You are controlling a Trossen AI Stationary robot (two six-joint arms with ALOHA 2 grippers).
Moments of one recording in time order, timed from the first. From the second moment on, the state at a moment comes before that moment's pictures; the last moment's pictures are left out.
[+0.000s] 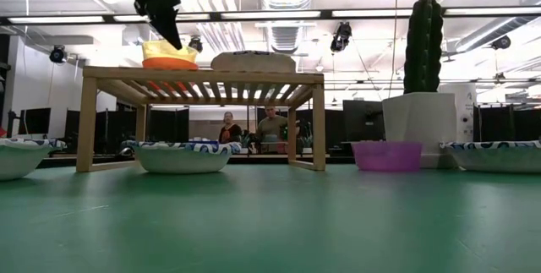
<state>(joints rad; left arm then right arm) 0.31 1.18 1.22 -0.95 -0.48 0.04 0.22 1.13 0.78 0.15 -0.36 -0.13</state>
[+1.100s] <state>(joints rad) -0.15 1.08 1.06 -0.67 -0.22 -0.26 0.22 1.25 0.85 0.04 0.06 0.04</state>
